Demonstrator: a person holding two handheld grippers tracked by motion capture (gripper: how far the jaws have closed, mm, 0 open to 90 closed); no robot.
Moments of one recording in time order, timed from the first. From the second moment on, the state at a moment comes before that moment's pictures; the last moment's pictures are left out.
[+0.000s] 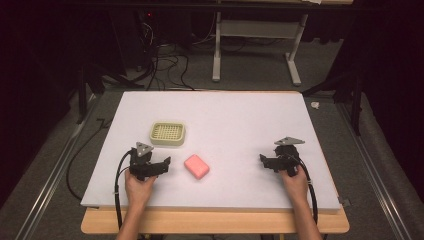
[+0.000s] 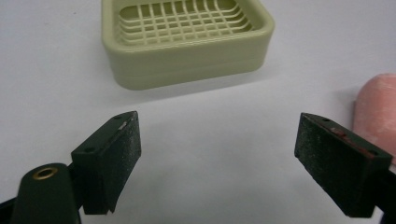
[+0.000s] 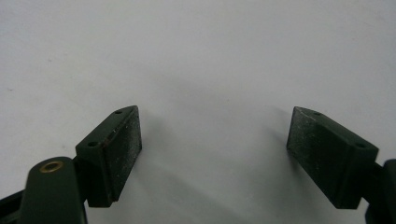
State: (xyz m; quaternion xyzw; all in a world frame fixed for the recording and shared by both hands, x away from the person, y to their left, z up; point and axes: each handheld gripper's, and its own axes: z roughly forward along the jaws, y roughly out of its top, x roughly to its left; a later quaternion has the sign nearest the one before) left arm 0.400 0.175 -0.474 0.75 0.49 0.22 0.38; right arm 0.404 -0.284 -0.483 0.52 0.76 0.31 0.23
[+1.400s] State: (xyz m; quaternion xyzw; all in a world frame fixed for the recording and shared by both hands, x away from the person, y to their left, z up) left arm 0.379 0.113 -0.462 0.81 0.39 0.16 0.40; right arm 0.404 -0.284 -0.483 0.52 0.76 0.31 0.23
